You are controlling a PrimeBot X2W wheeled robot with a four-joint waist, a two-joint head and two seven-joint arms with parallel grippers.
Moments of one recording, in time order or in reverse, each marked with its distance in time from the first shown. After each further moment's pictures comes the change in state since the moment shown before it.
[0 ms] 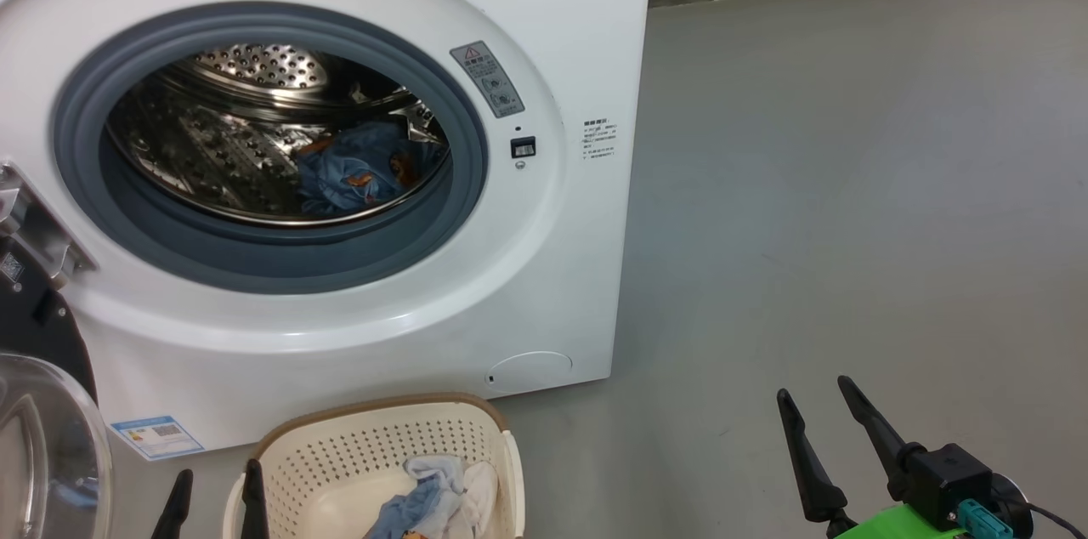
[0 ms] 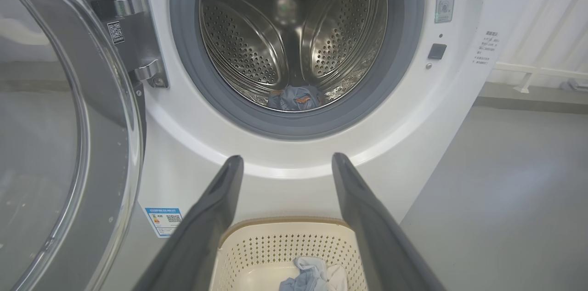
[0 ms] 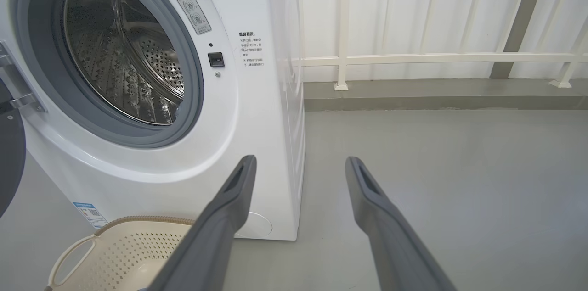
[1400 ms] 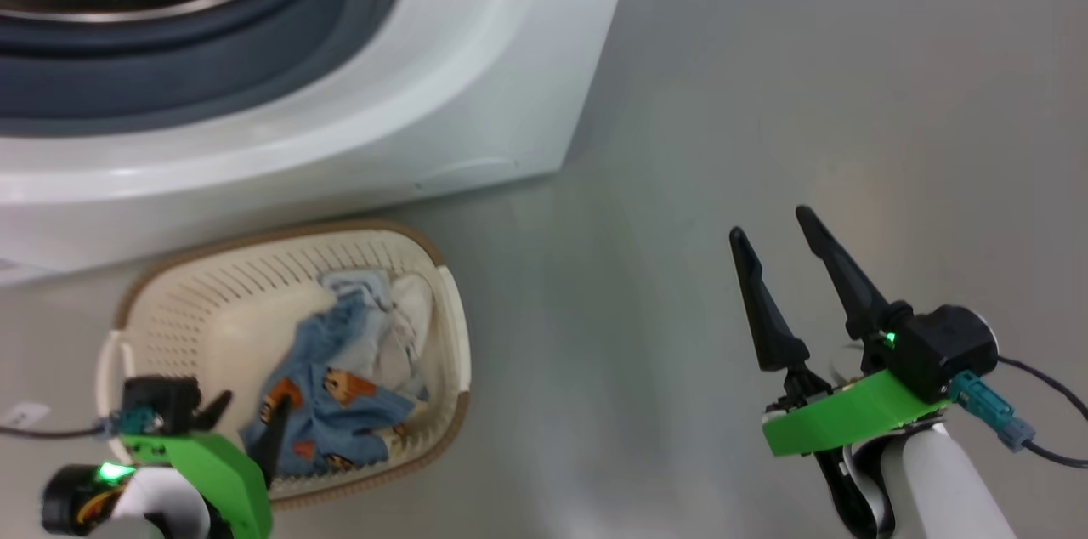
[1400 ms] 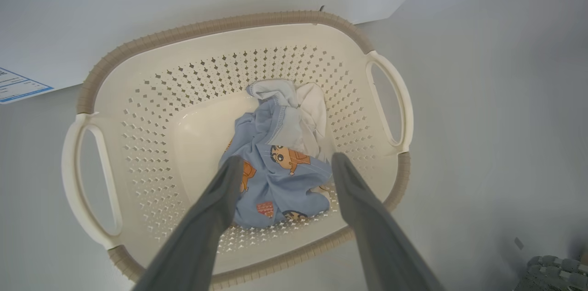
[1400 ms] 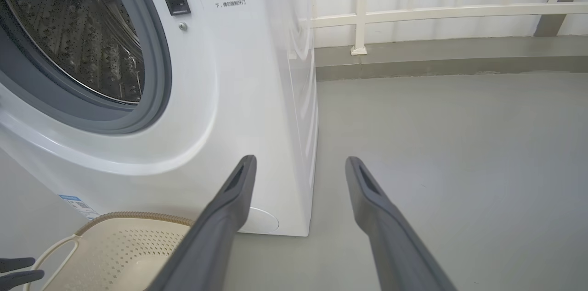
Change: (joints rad) left arm -0.412 0.293 -0.392 0.329 -0.301 -0.088 0.332; right arm -0.250 -0.002 0.098 -0.089 0.066 0.000 0.000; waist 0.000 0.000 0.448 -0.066
